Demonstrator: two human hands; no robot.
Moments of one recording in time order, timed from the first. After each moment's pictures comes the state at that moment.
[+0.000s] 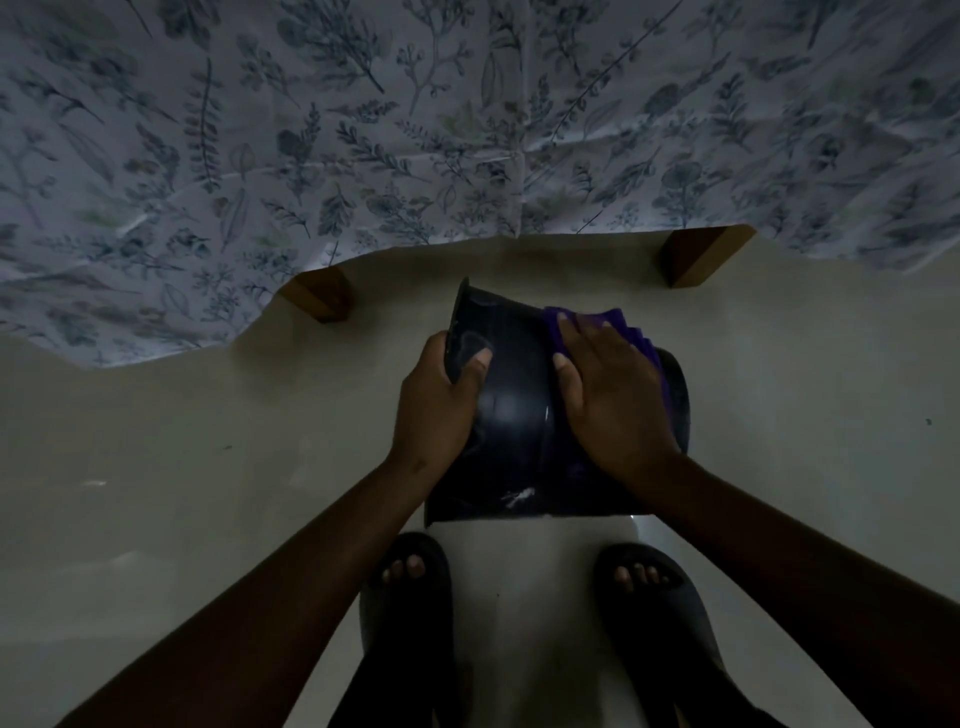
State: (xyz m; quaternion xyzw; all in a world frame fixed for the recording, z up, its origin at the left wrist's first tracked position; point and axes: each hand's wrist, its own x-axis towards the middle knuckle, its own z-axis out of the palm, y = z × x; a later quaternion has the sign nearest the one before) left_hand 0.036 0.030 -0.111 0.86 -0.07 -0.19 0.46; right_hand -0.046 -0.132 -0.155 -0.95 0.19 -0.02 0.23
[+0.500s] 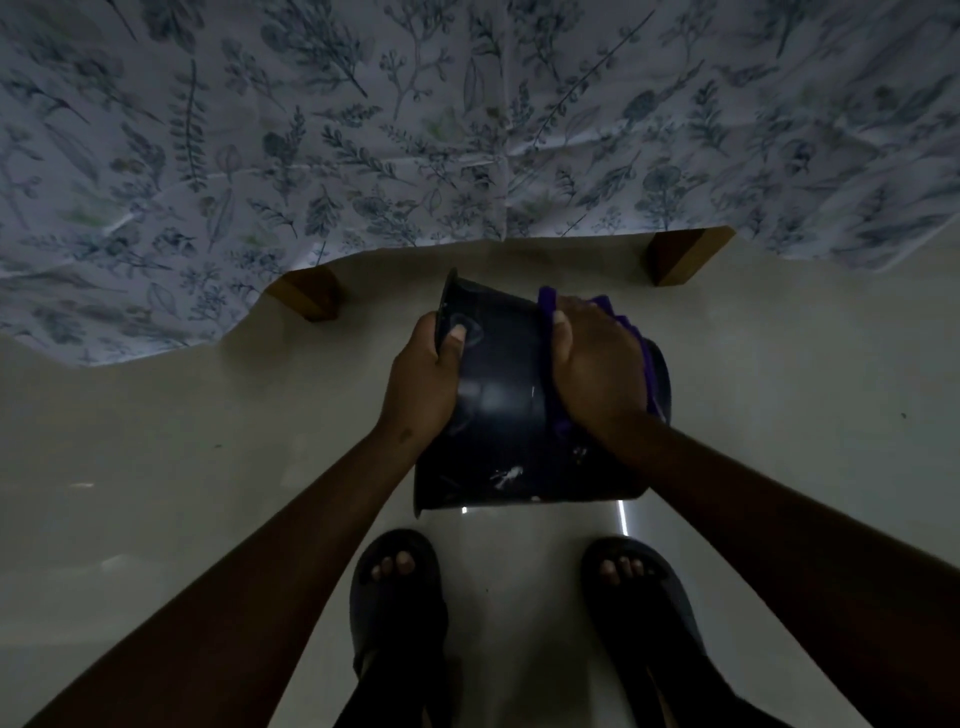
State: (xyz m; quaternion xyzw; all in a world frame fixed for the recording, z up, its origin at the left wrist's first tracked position) left_hand 0.054 0.022 -0.115 0.87 -0.09 -0.20 0.44; right_hand -0.015 -0.142 -0.152 -0.94 0.24 -0.05 0.25
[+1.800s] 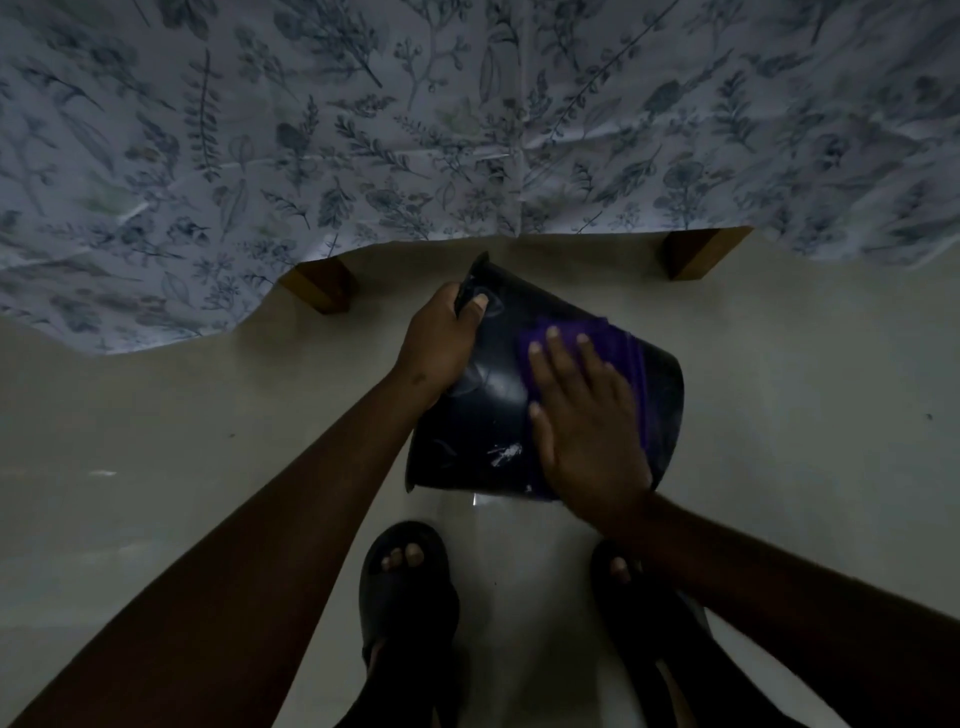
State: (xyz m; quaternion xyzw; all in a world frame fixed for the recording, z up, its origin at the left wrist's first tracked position) left_hand 0.085 0.002 -0.116 0.88 -0.09 -0.24 0.40; right_hand -0.077 -0.097 -0.155 -0.98 0.13 0.00 0.17
